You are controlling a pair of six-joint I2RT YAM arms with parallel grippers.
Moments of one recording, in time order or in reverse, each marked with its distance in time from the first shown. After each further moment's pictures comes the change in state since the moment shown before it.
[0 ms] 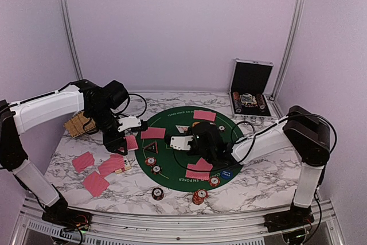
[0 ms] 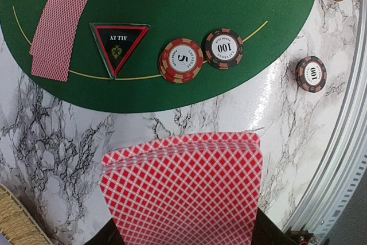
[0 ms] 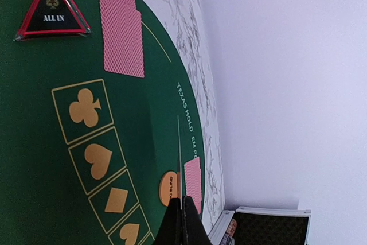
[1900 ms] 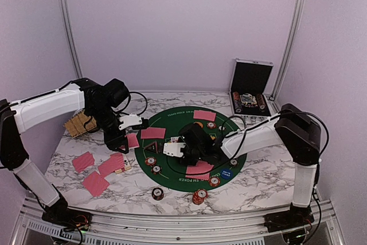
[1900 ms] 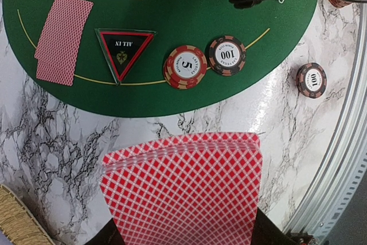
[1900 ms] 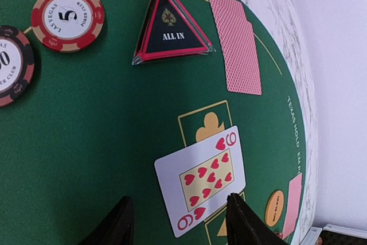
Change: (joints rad) left arm 0.000 0.012 0.026 -0.001 0.002 -0.007; right arm 0.002 0.097 0.181 -0.410 -0.258 0.283
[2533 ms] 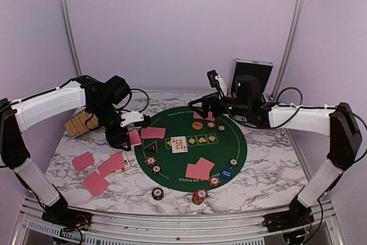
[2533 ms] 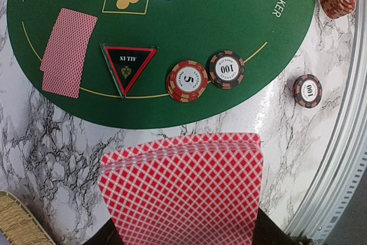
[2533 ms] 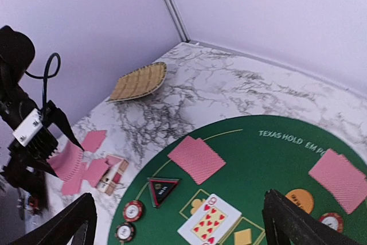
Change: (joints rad) left arm 0.000 0.016 0.040 -0.003 0.020 0.003; right arm -0.386 -0.389 -0.050 0.109 -0.650 0.927
